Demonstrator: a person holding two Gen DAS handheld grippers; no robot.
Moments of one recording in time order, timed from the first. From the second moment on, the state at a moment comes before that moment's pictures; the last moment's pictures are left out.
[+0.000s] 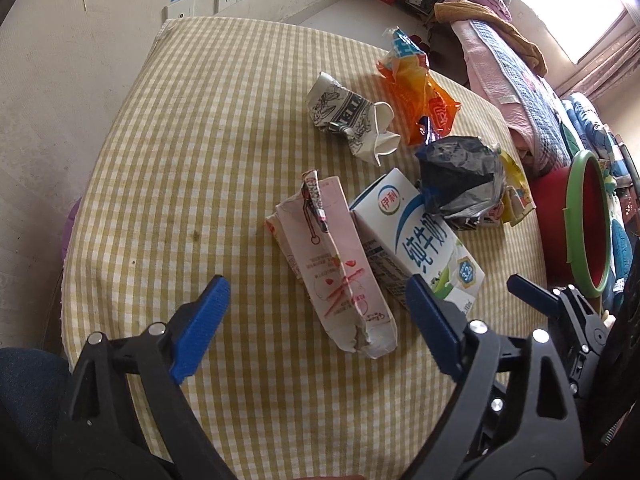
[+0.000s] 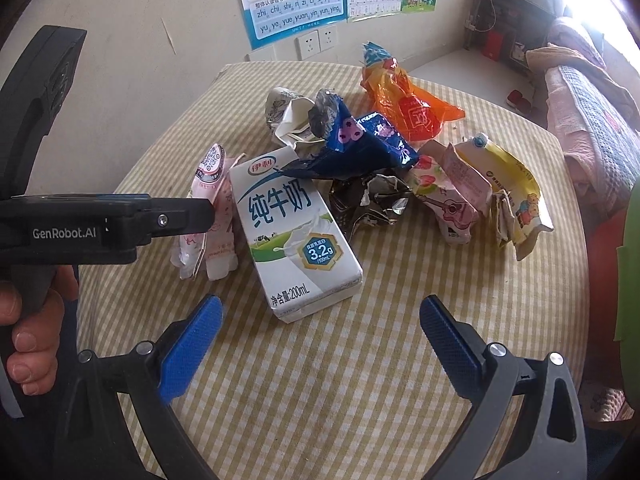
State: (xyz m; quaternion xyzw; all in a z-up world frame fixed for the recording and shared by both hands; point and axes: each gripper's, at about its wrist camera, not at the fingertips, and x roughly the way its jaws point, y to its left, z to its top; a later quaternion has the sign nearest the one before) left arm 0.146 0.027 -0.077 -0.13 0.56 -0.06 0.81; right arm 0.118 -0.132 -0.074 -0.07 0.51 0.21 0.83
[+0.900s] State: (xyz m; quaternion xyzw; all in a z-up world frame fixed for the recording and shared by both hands) left arm 0.143 0.031 -0.090 -0.16 0.58 -0.08 0.80; right arm 0.138 -0.118 -0.099 -0.07 0.53 0.23 0.82
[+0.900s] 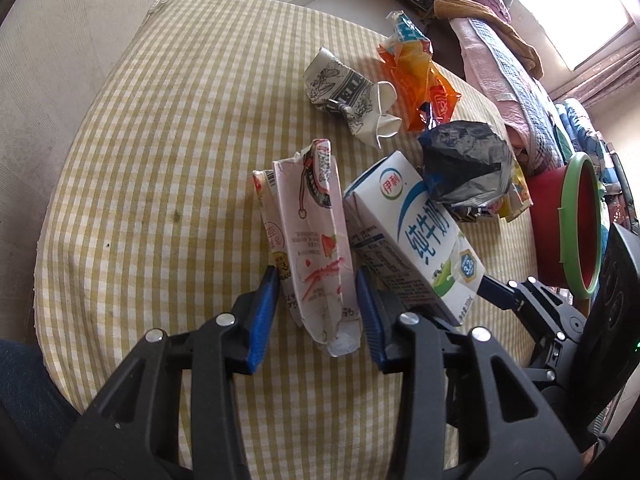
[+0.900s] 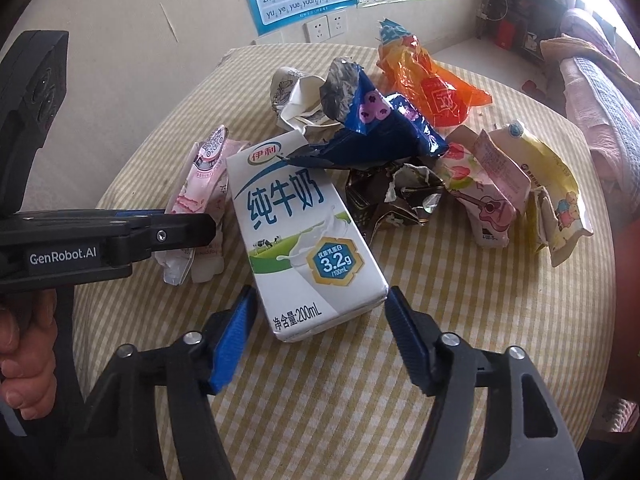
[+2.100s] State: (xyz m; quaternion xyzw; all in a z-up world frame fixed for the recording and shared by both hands) left arm 0.104 0.038 -0.050 -0.15 0.54 -0.07 0.82; right arm 0.090 -0.169 -0.026 0.01 0.49 0.24 0.84
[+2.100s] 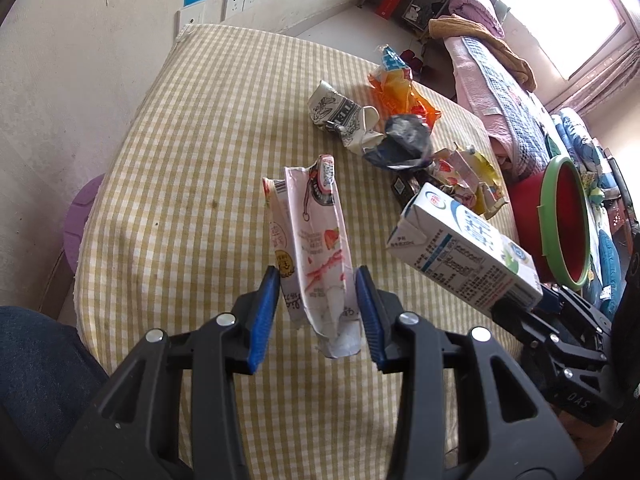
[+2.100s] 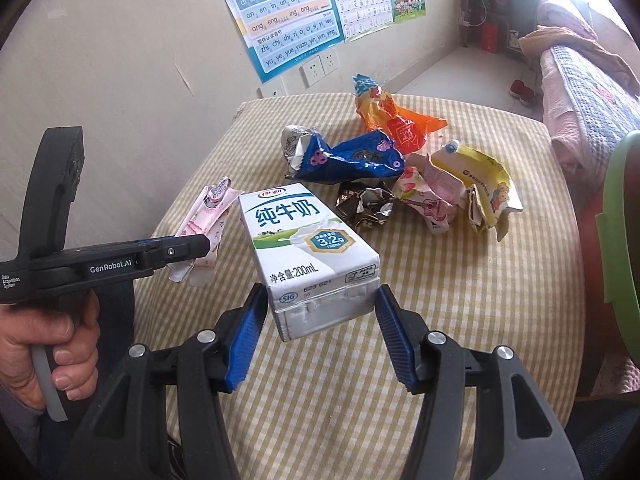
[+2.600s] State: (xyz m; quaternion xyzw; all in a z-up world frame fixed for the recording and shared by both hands) left arm 0.106 -0.013 -0.024 -0.12 0.53 -0.11 0.83; right arm 0.083 -0.227 -0.003 0.05 0.47 0.19 0.86
